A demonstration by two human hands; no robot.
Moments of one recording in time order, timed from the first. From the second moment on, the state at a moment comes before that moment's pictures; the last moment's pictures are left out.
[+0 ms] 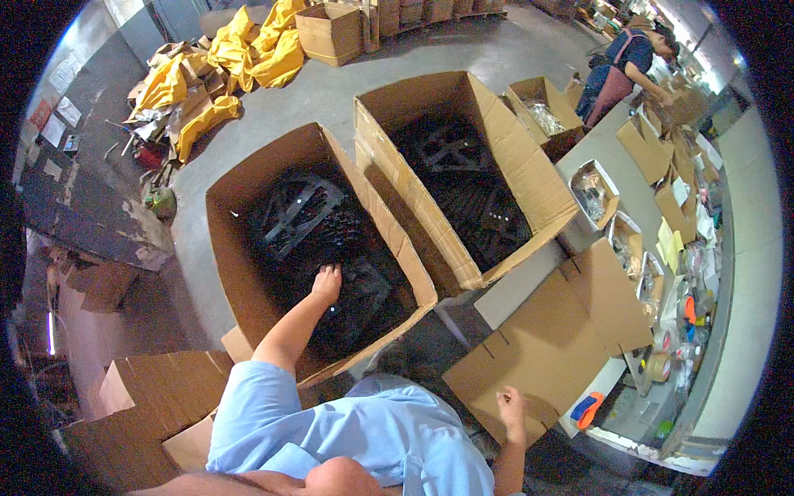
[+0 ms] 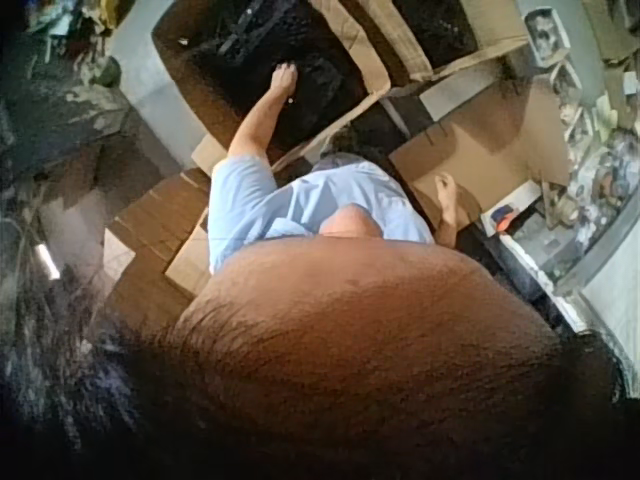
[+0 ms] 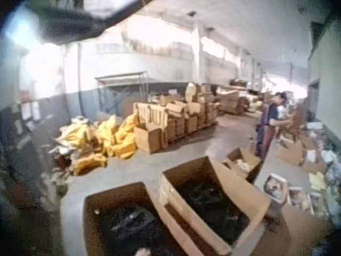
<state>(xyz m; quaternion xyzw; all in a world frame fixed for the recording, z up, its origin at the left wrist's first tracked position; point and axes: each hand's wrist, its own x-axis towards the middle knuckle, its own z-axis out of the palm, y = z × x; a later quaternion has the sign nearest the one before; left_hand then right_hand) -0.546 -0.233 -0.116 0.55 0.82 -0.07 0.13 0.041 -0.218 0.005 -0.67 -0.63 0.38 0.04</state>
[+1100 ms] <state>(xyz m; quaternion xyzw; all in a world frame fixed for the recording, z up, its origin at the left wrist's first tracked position) 0.060 0.098 0.061 0.81 0.17 -0.27 0.49 0.322 -0.109 -0.019 -0.76 -0.42 0.30 0.41</state>
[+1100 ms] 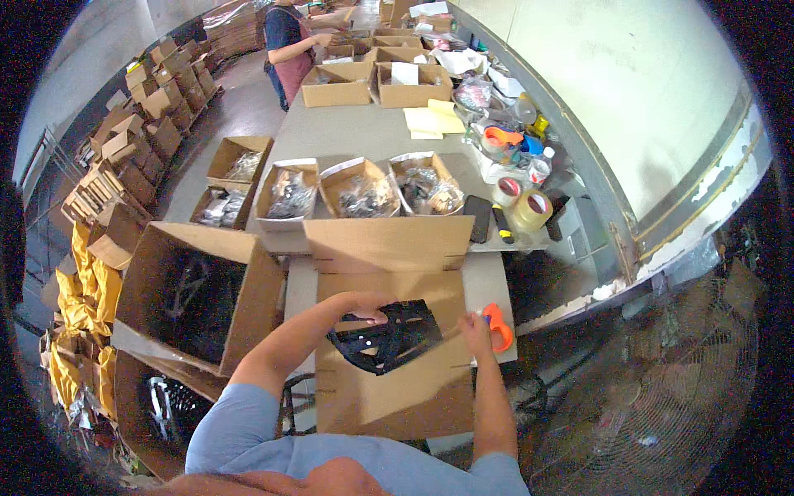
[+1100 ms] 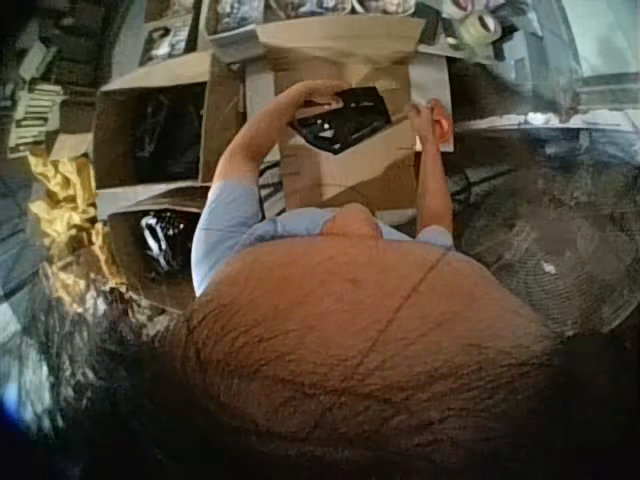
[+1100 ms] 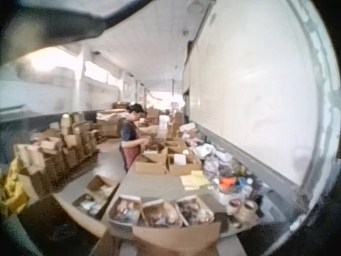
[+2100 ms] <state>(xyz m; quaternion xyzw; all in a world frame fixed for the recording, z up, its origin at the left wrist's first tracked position) 0.054 -0.032 -0.055 0.85 0.48 -0.03 0.20 0.475 0.129 0.137 -0.50 -0.31 0.54 0.60</state>
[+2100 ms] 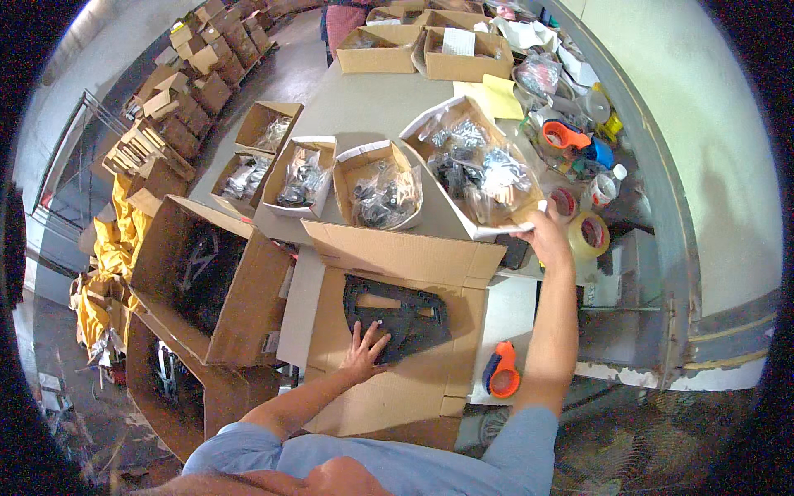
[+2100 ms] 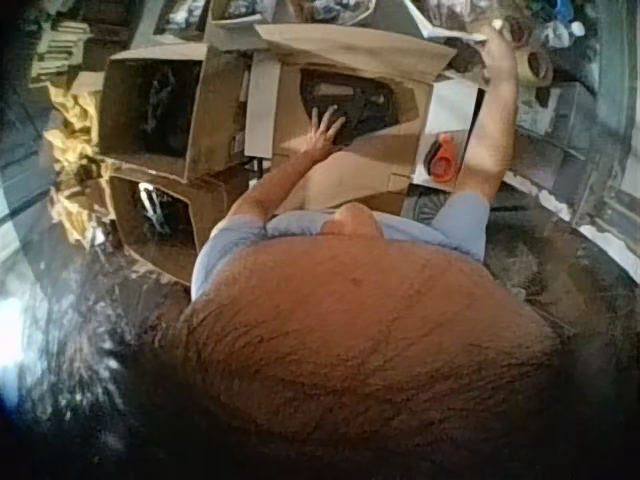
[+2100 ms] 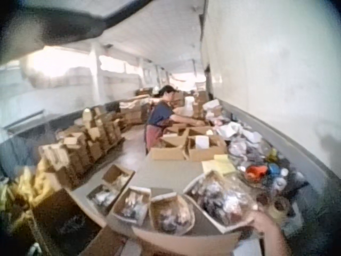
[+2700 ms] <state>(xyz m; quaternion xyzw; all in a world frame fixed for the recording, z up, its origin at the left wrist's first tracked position) 0.026 -0.025 -0.049 0.75 0.51 0.28 0.30 0.323 -0.028 0.069 -0.57 -0.65 0.34 0.38</state>
